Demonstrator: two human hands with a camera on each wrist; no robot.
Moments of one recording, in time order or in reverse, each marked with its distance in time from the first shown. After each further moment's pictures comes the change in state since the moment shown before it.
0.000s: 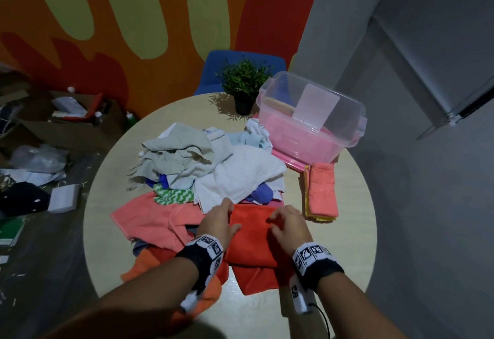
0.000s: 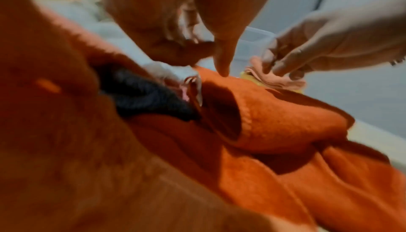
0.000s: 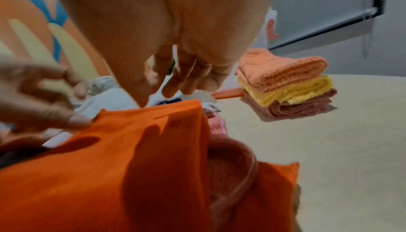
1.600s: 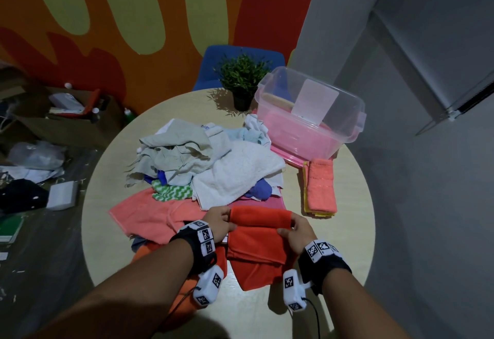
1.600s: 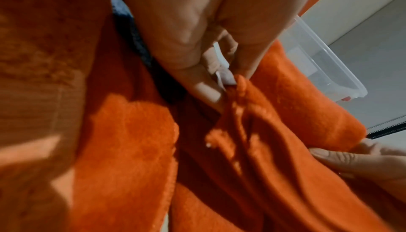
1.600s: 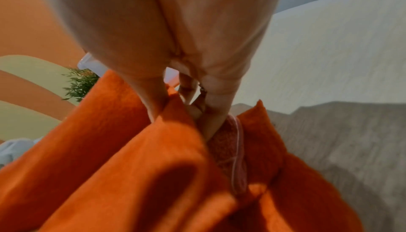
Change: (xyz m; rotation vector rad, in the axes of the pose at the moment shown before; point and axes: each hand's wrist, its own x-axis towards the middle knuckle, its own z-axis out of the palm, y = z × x) left_hand 0.012 -0.008 0.004 -0.663 -0.319 -0.300; right_hand -0.010 0.024 -0.003 0.525 -0.125 0.319
